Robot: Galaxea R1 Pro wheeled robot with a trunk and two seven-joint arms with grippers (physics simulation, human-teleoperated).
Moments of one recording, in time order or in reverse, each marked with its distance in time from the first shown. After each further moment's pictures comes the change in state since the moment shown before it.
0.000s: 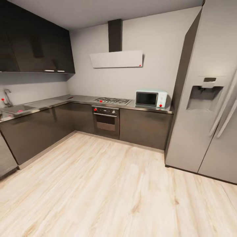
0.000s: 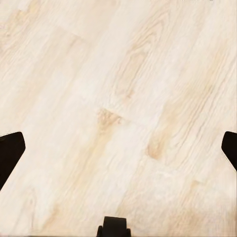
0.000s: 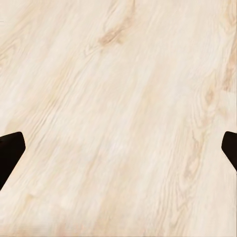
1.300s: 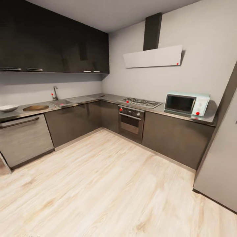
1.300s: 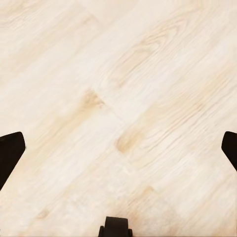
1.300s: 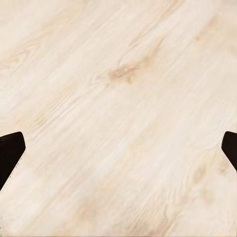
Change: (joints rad) left arm 0.000 0.003 0.003 -0.001 0.000 0.000 0.000; right arm 0.000 0.002 0.001 0.005 0.000 -0.012 0.000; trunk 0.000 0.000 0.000
